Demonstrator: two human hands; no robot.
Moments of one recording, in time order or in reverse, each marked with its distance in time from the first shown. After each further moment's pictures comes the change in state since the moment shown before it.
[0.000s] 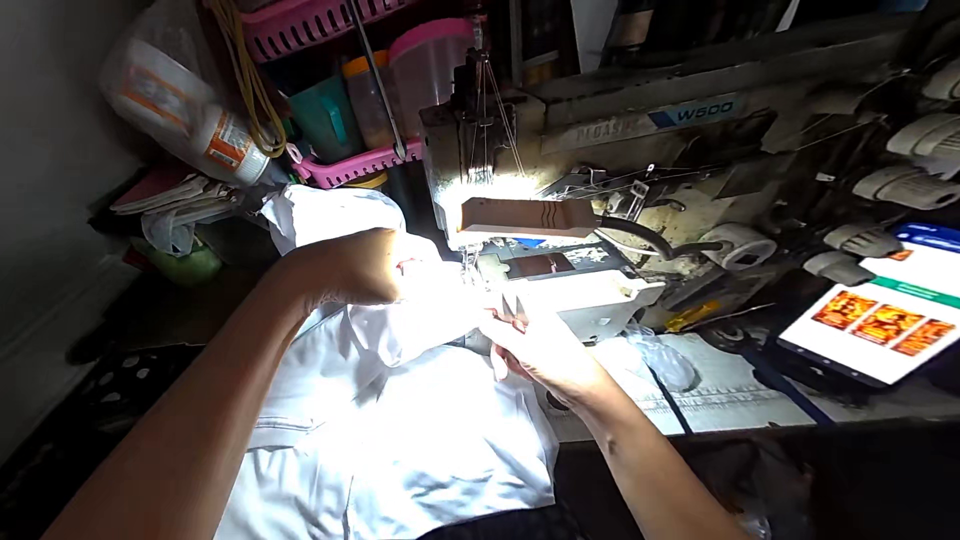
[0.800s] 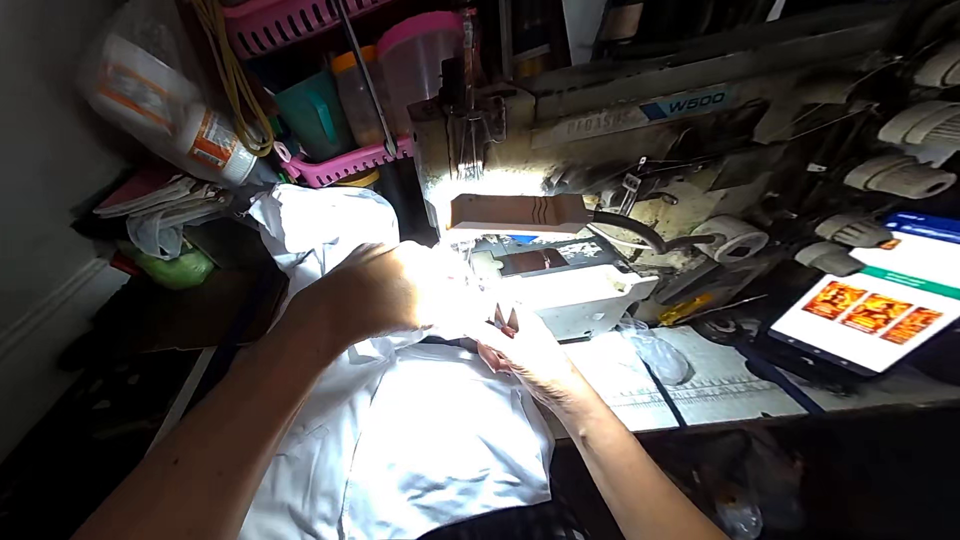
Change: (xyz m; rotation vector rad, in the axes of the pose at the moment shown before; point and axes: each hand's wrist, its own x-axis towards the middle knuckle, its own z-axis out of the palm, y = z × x) left_hand 0.005 0.013 0.036 0.466 0.182 0.075; right_hand 0.009 0.035 0.007 0.192 0.031 -0.094
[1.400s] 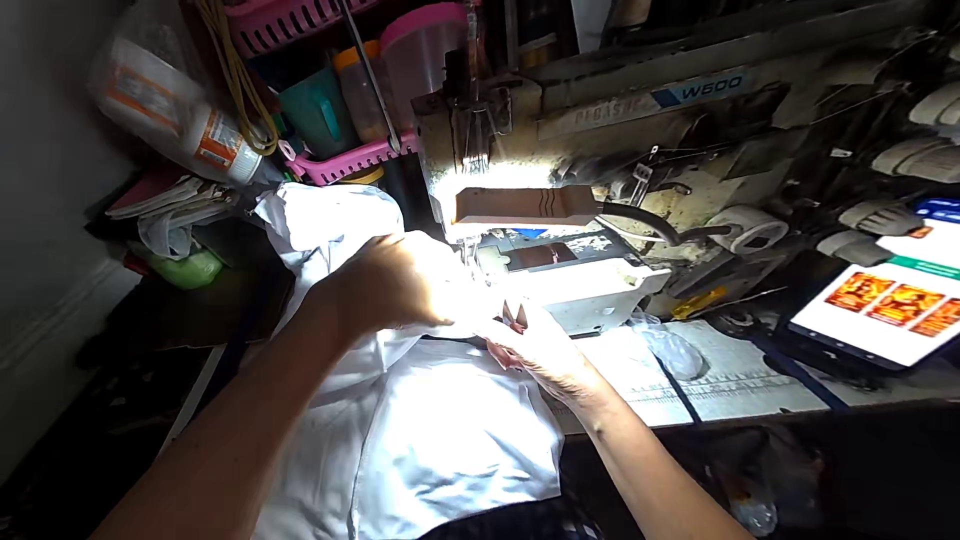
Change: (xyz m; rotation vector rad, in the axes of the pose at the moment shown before) left_hand 0.007 0.004 -0.003 -0.053 0.020 0.004; right_hand -0.001 -0.003 -0.005 -0.023 -0.047 -0.015
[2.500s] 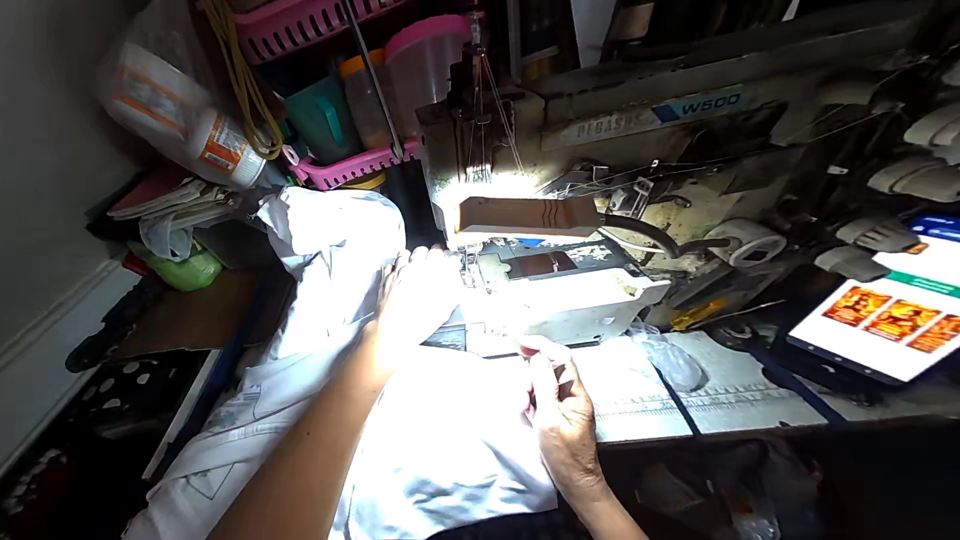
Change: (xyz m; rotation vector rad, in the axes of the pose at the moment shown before) left_hand 0.022 0.006 0.074 -0.089 0.059 -0.498; right_hand -0.052 0.059 0.022 -0.096 0.576 -0.360
